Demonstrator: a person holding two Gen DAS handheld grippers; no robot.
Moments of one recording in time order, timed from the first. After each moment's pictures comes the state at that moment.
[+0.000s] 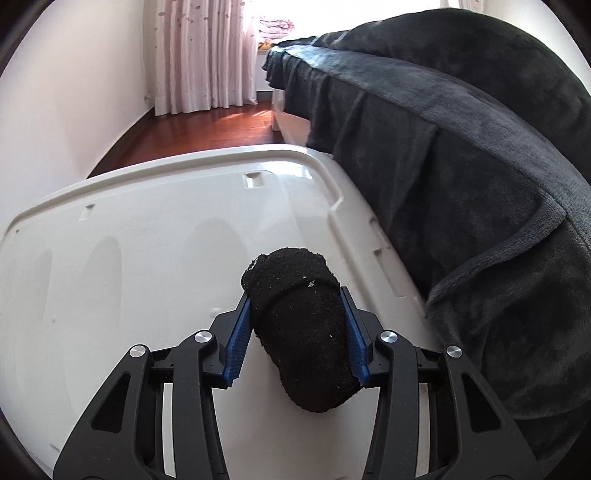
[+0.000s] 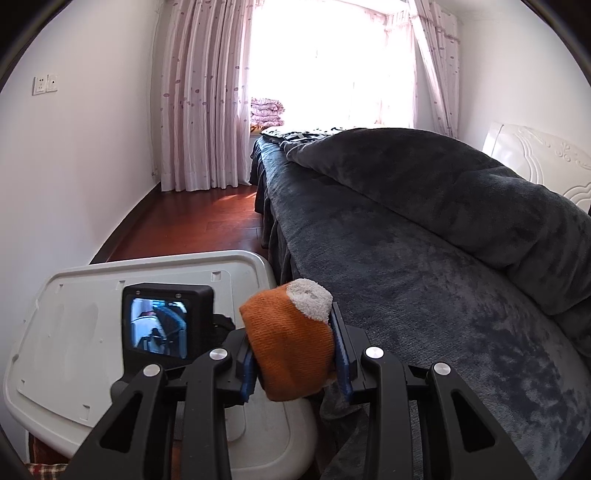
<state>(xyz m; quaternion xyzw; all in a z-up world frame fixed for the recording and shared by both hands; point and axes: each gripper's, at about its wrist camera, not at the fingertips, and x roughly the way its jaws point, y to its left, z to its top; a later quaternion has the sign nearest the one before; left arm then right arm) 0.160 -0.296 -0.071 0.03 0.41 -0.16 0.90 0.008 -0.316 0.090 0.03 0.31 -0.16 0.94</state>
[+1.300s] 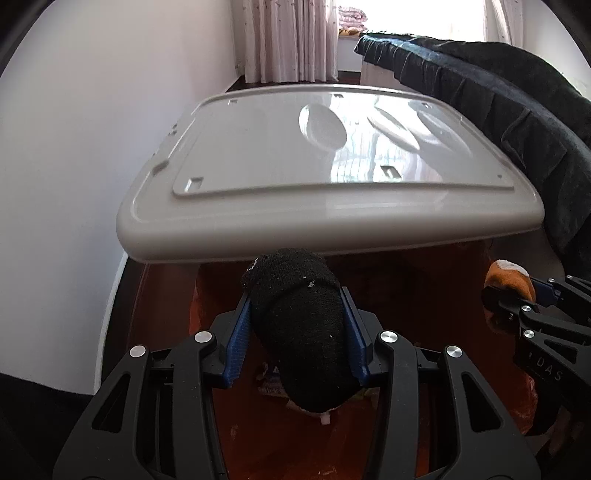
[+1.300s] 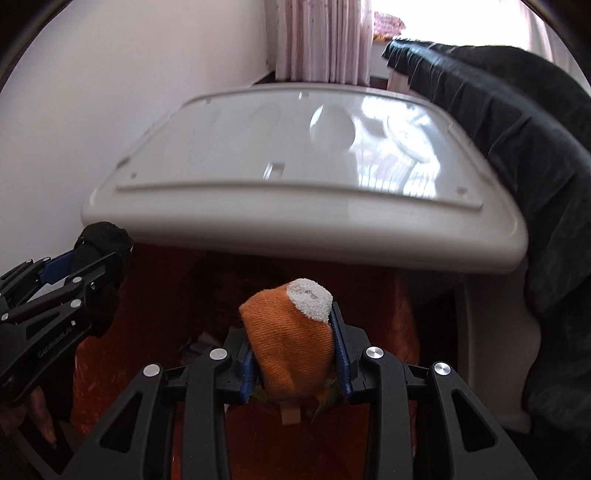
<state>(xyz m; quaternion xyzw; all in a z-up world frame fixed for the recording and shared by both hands) -0.089 0.035 -0.073 0.05 0.45 -0.06 0.89 -0.106 -0.076 -0.054 0.02 0.50 0.03 0.87</state>
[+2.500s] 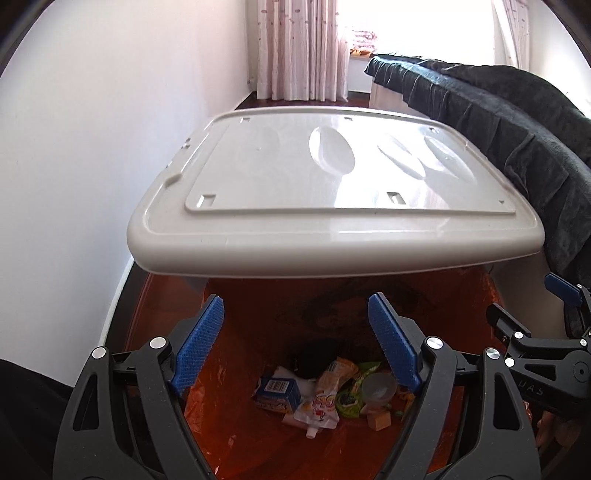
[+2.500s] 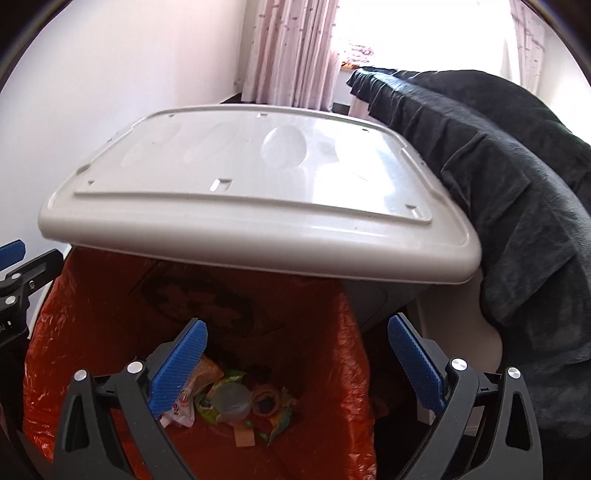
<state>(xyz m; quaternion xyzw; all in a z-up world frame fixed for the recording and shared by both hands) -0.093 0.039 -0.057 0.03 0.41 -0.04 0.91 -0.111 -0.093 -0.049 -0.04 0.43 -0.06 0.90</state>
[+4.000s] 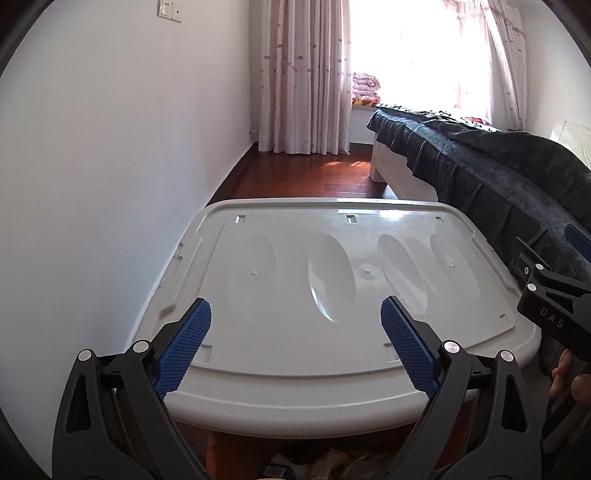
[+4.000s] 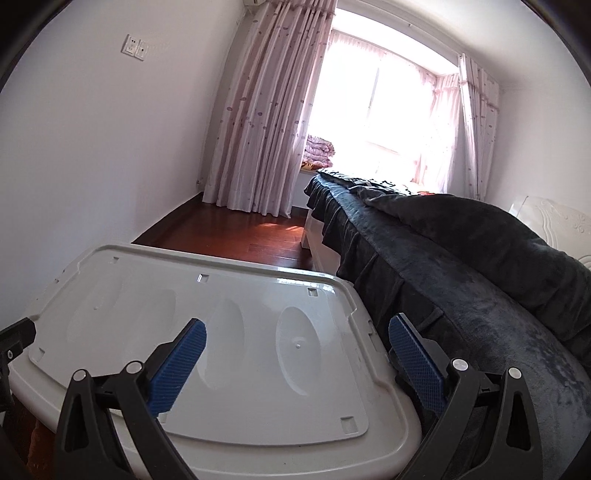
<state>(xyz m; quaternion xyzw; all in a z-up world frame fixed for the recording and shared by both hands) 0.009 0.025 0.029 0.02 0.32 -0.04 0.94 0.005 -0.128 0.063 -0.07 0.24 -0.13 0.96</state>
